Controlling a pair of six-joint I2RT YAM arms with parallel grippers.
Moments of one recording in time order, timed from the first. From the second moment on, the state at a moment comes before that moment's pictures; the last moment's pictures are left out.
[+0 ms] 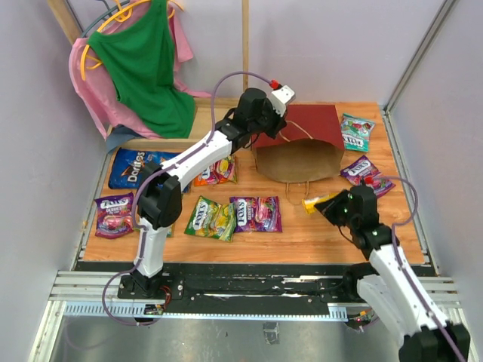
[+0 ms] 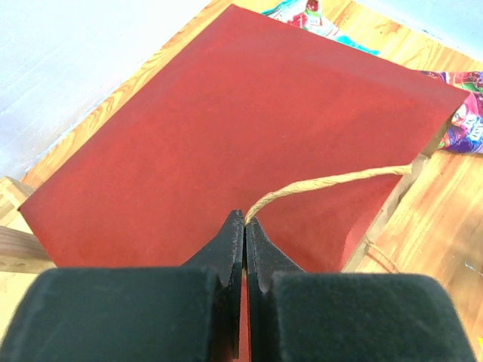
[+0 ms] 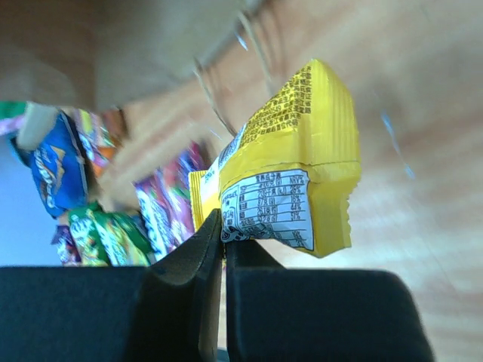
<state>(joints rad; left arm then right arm) -0.67 2.07 1.89 -0.14 0.20 0.12 0.19 0.76 0.45 -0.29 -0.10 0.93</state>
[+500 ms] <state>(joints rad) -0.67 2.03 1.86 -0.10 0.24 0.08 0.19 0.38 0.35 -0.80 -0.01 0.94</state>
